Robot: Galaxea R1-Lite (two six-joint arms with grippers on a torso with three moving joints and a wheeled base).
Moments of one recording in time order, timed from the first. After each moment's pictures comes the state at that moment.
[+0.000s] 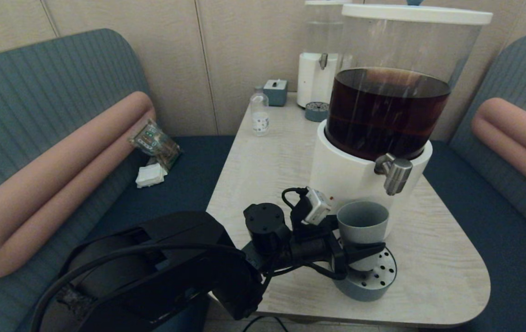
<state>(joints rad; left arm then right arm) -0.76 2.45 -1.18 -1.52 -0.65 -0.12 0.01 0.00 -0.02 0.04 0.03 -0.07</state>
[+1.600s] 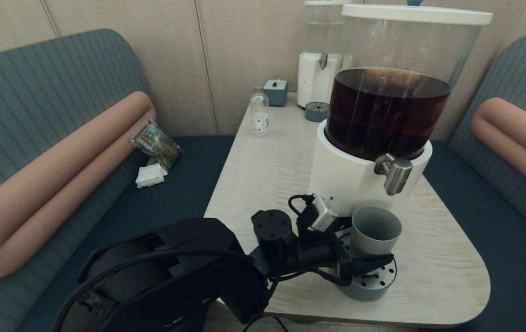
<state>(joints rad) -0.78 2.50 -1.21 -1.52 -0.64 -0.13 0.01 0.00 -0.02 0.04 0.03 -0.07</state>
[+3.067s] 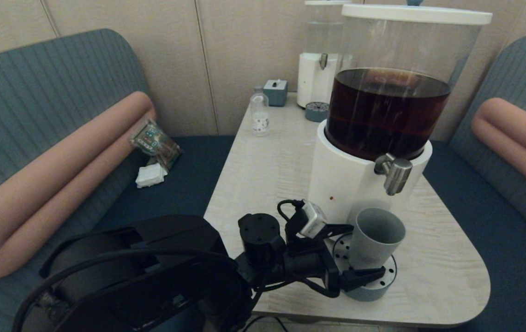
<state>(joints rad) -0.77 2.41 -1.02 -1.52 -0.63 -0.12 0.01 0.00 -0.02 0.04 0.03 -0.07</state>
